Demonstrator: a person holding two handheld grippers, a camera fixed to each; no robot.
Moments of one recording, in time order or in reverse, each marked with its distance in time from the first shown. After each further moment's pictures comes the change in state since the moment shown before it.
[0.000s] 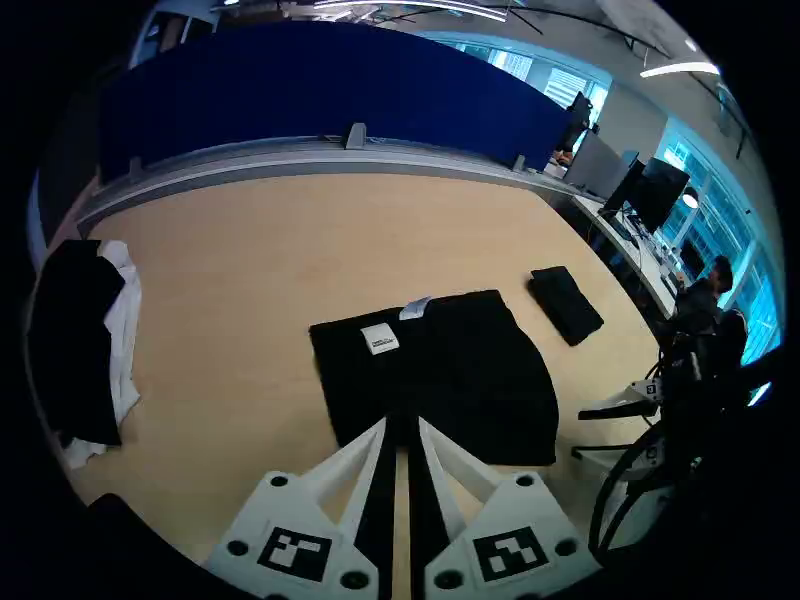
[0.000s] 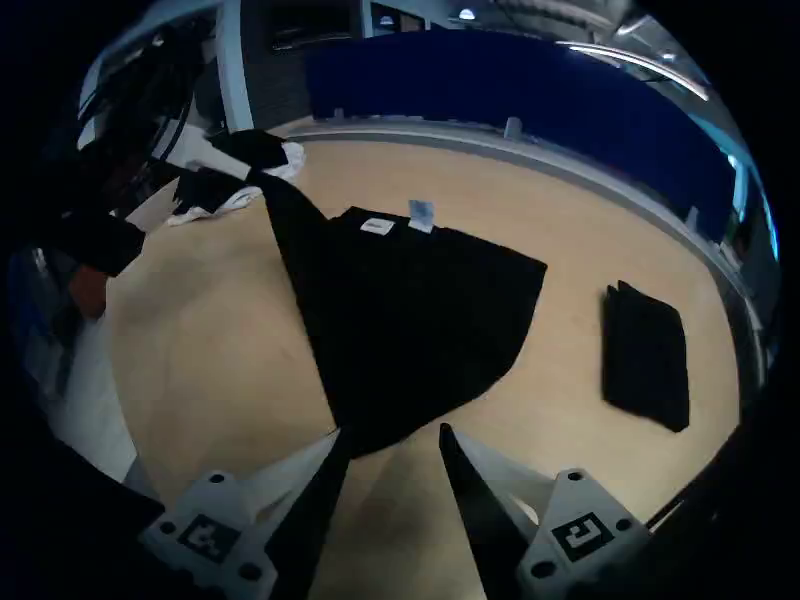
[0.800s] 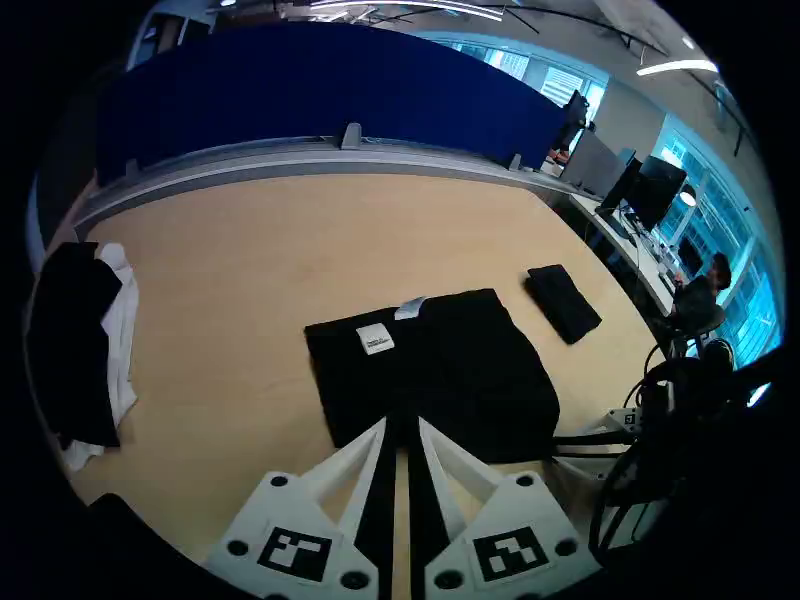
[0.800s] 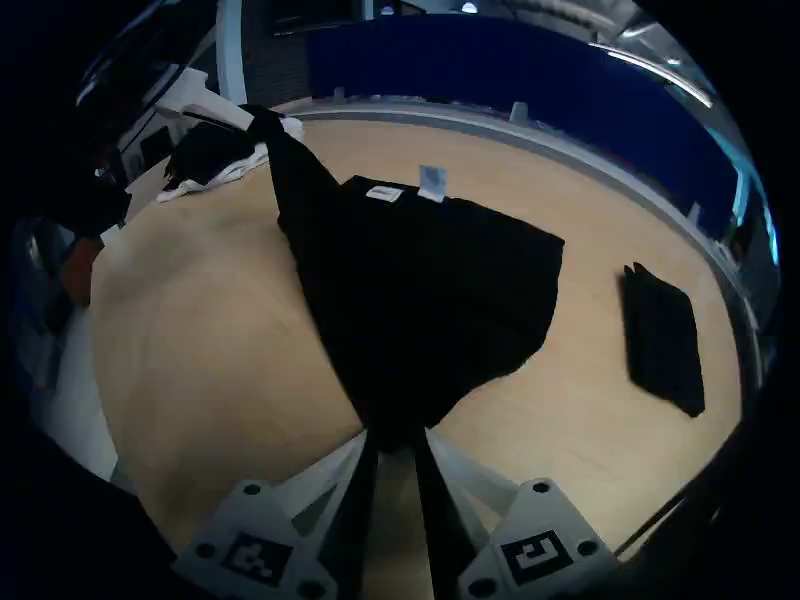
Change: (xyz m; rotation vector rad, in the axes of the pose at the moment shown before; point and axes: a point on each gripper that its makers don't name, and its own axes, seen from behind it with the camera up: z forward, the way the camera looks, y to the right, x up) left arm 0.001 0.004 0.001 -0.008 0.000 0.007; right arm -0.022 -0.015 0.025 -0.042 -0.035 -0.014
